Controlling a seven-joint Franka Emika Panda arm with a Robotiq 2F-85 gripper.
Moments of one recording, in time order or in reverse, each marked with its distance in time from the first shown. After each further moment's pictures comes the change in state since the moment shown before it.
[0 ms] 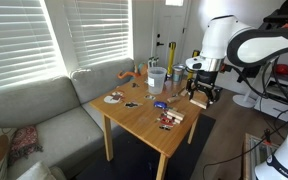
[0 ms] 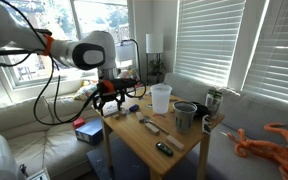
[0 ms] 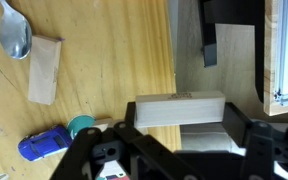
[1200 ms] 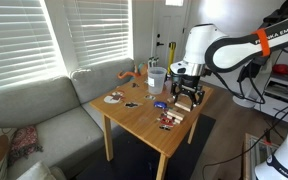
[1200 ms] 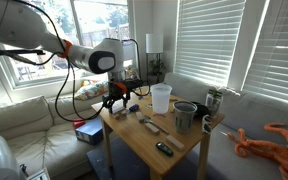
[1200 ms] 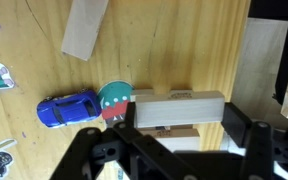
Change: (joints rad) arm 0.035 0.198 -0.001 0.103 0.059 0.126 -0.137
